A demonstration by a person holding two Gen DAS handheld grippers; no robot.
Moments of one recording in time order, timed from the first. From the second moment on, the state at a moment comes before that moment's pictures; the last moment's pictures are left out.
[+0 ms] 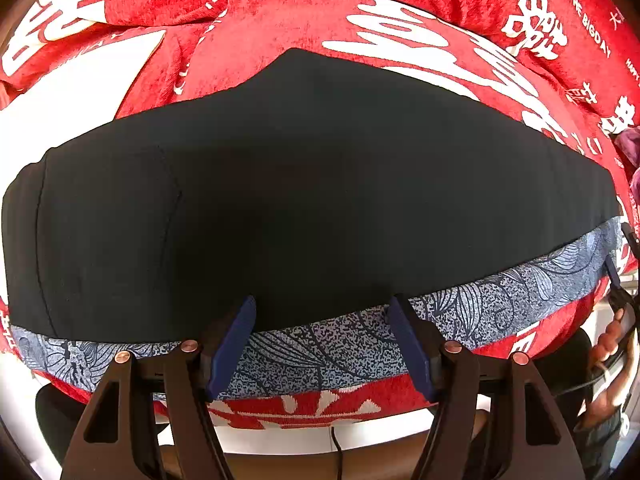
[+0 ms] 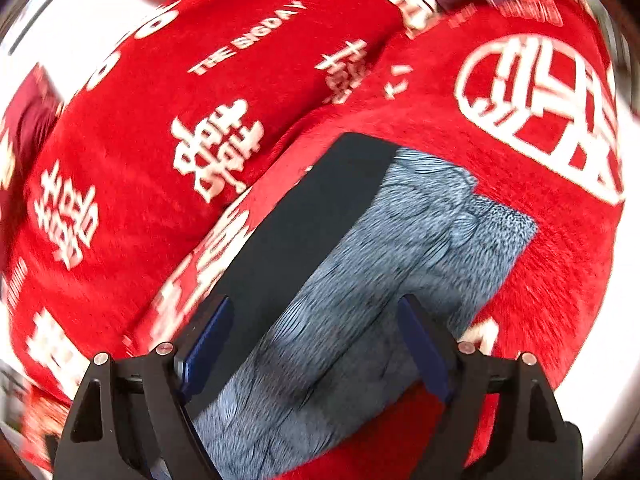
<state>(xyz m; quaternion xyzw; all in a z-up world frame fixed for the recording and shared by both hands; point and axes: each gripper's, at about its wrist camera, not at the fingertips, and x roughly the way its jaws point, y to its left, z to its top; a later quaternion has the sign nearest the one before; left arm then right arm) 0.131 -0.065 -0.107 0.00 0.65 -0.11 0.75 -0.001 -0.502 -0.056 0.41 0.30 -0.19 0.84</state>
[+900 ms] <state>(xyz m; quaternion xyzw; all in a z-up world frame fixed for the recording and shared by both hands) 0.127 -0.083 -0.107 0.03 0.64 -0.12 0.75 0.013 -0.515 -0.017 0.31 0.41 -0.26 0.82</state>
